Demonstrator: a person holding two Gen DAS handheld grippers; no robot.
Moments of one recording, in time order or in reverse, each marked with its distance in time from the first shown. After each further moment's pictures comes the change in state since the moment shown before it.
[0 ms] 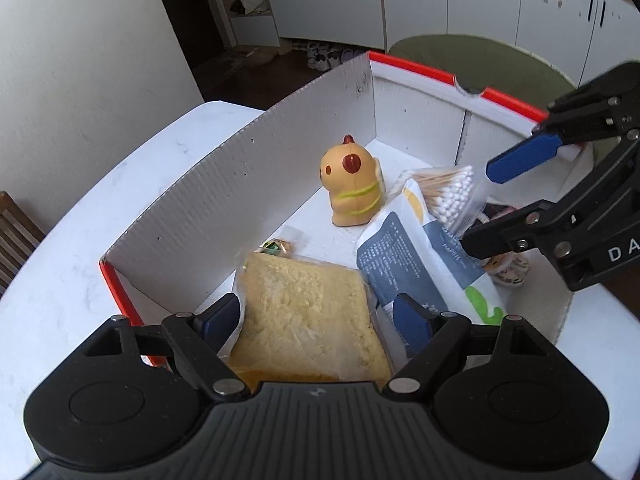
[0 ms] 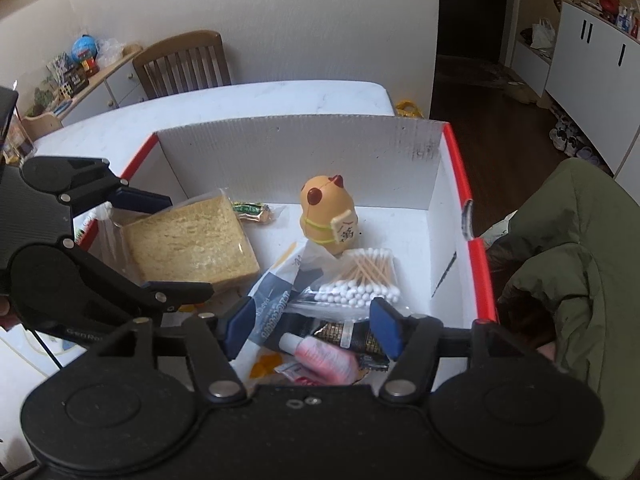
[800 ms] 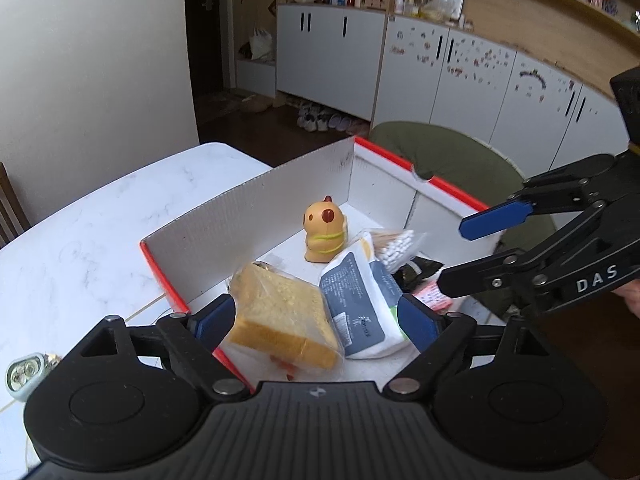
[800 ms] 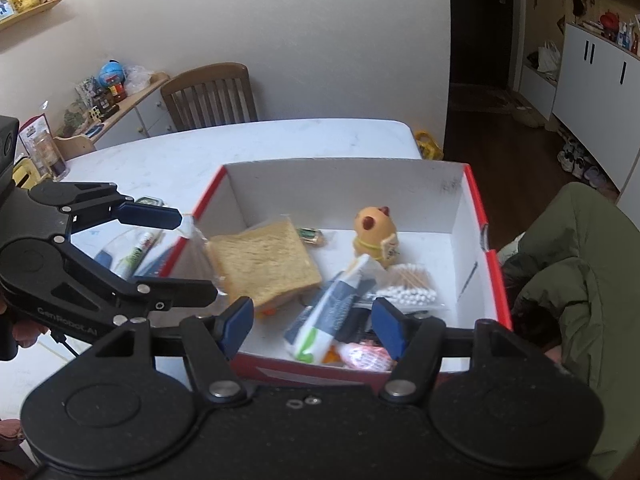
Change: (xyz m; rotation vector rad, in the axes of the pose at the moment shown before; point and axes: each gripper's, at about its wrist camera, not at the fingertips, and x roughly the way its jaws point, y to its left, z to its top) left arm -0.089 0.020 -0.031 -0.167 -0.192 -0.131; right arm -0.058 0.045 -0.009 -0.007 -0.091 0.041
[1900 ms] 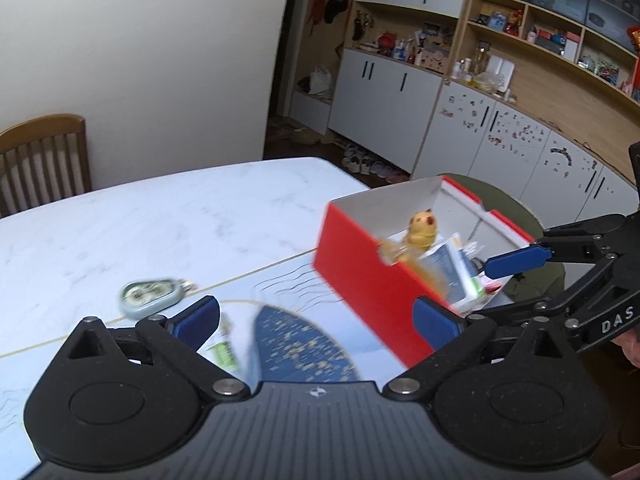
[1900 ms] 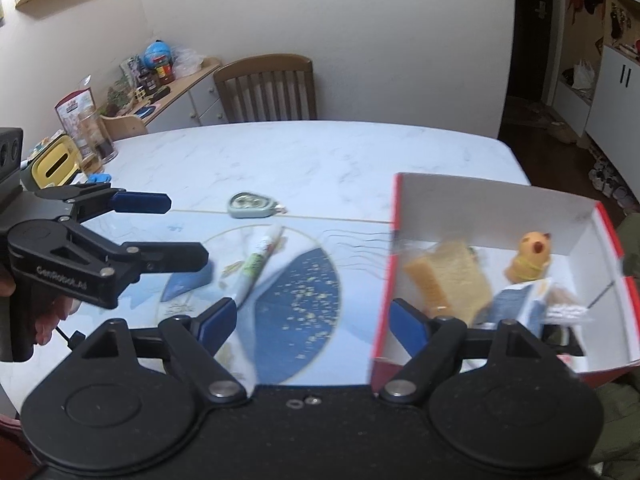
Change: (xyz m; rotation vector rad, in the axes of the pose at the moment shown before) left arm -0.123 0.141 -0.089 -0.196 -0.127 0.047; right arm 0.030 0.181 0.013 -0.059 0.017 0.038
